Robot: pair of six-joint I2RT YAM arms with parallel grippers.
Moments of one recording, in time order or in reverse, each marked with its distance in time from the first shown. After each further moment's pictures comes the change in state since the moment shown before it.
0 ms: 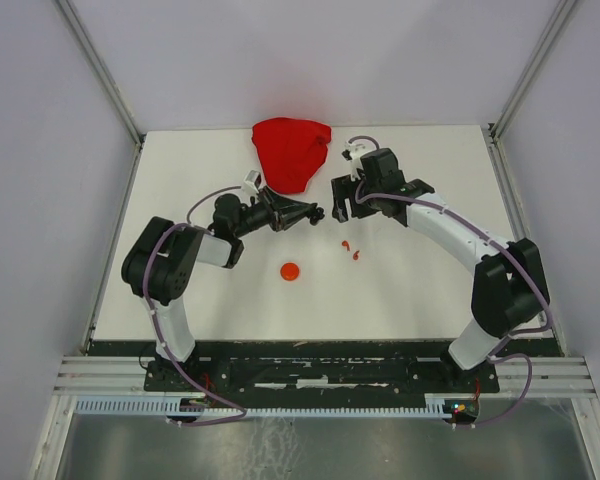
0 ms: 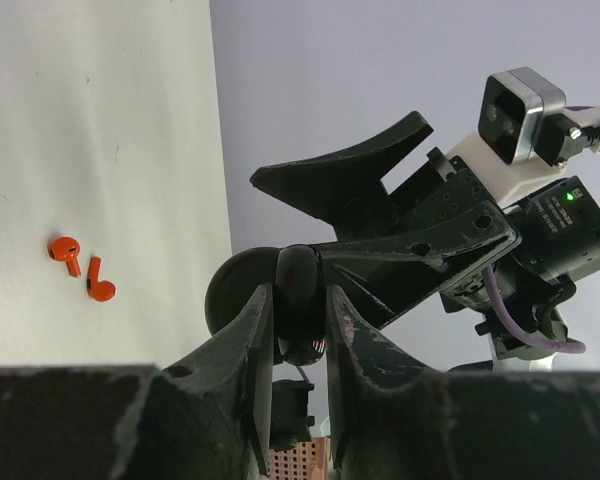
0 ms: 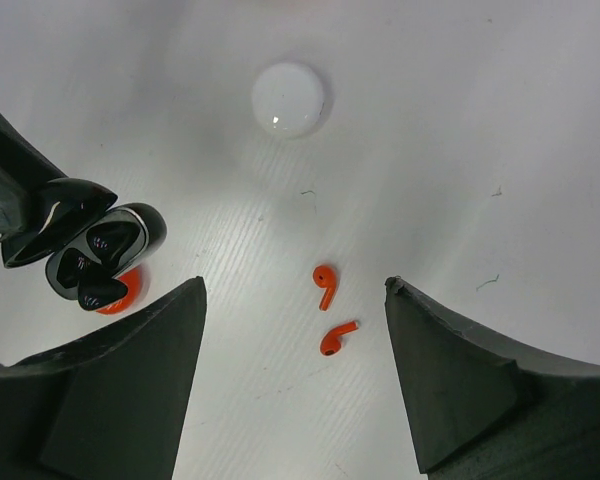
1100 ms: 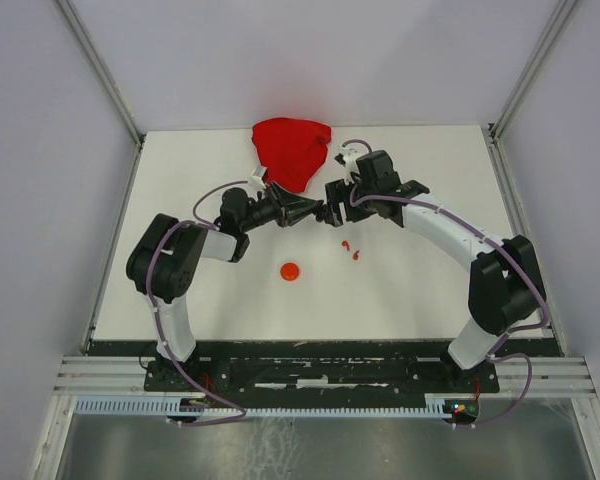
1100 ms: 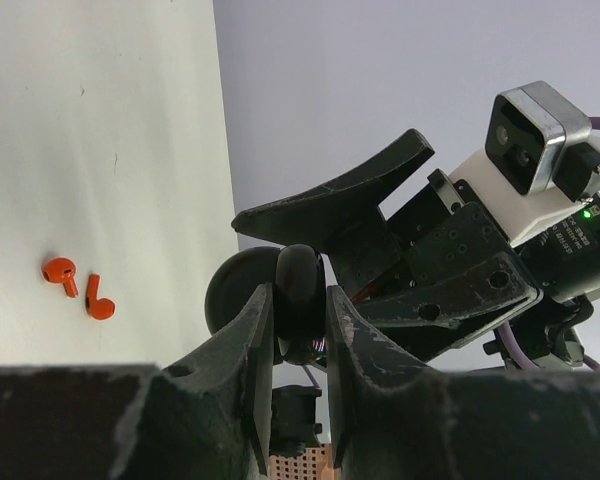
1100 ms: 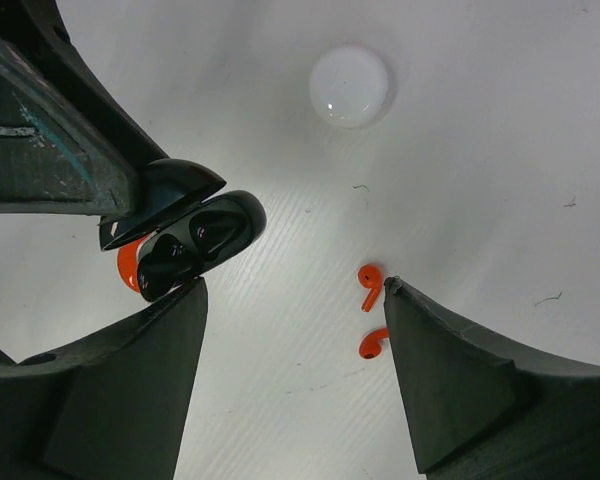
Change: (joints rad) left arm -0.031 0.026 0.079 -0.068 -0.009 0.035; right arm 0.017 0.031 0.000 0.008 -0.108 0.008
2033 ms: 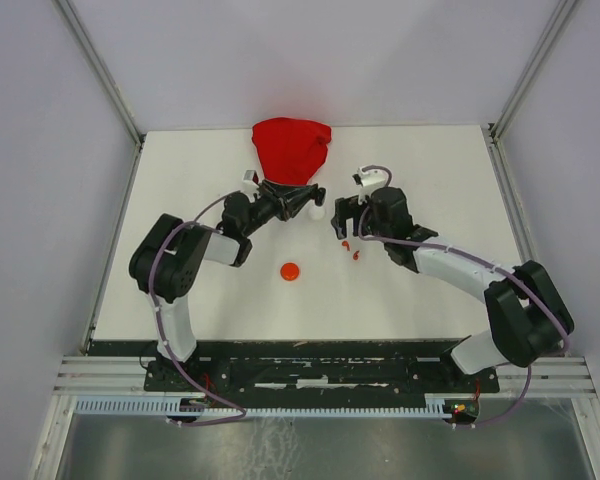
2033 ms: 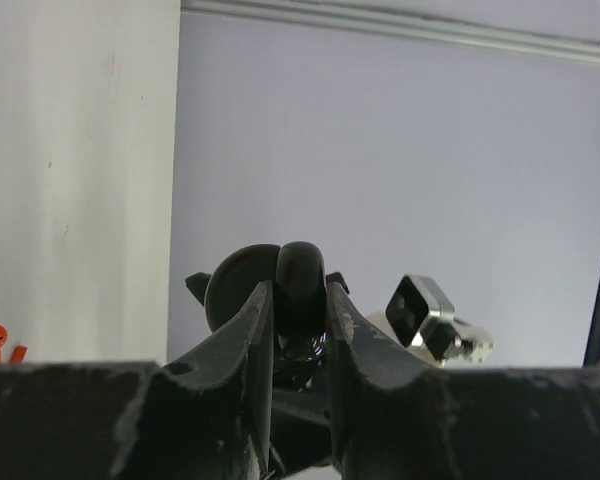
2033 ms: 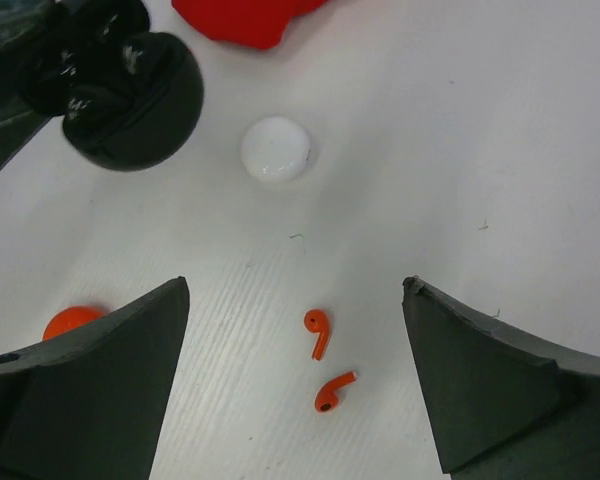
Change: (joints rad) left arm -0.019 0.014 -0.020 0.100 -0.253 -0.203; right arm 0.032 -0.202 -0.429 0.519 0.224 0.030
